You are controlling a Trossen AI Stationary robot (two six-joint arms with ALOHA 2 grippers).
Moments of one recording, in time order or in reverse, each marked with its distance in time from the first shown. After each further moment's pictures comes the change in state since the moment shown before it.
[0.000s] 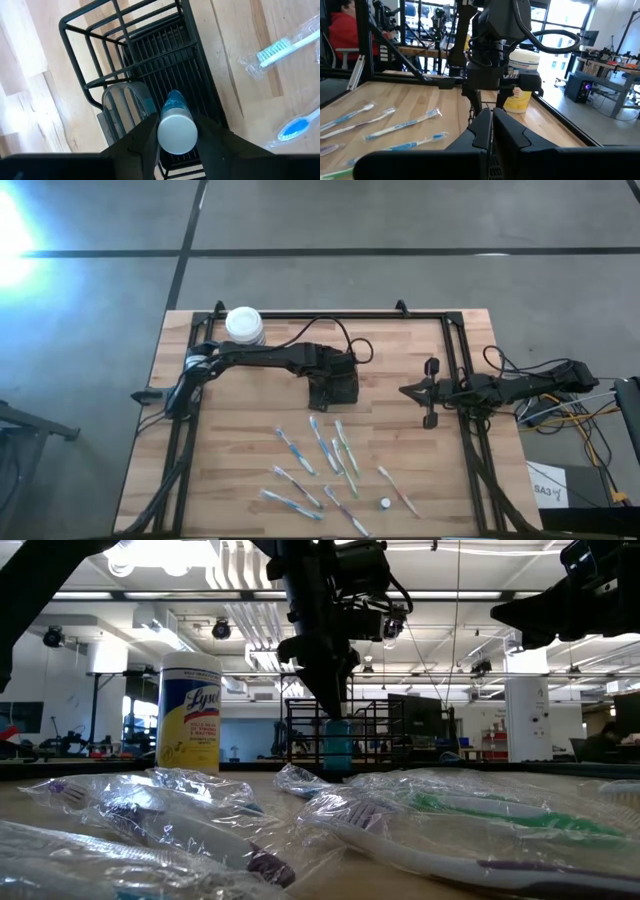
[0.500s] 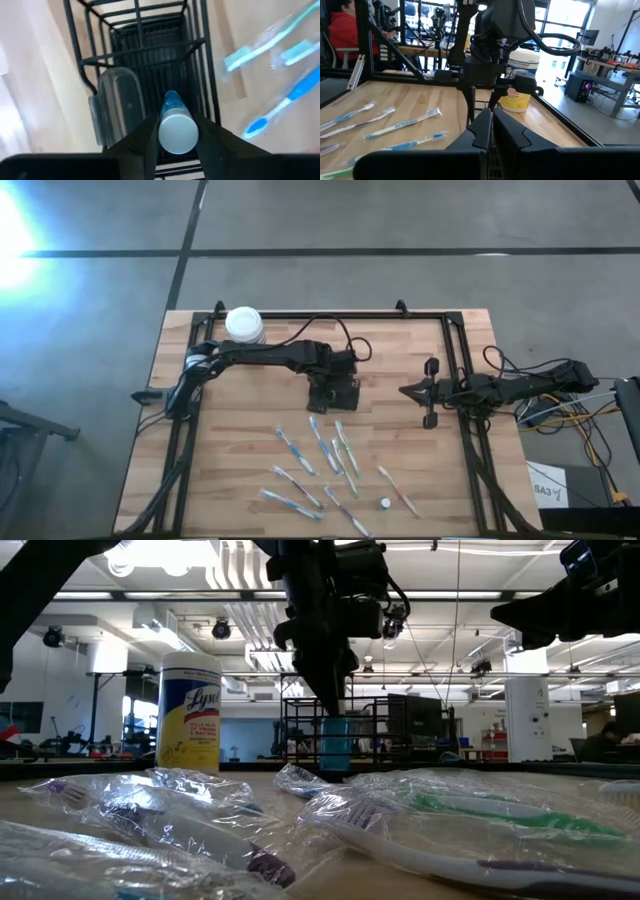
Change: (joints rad) left arm 0.003 -0.005 0.022 -0.046 0.154 -0.033; right arm 0.000 0.000 0.000 -0.003 0.000 0.002
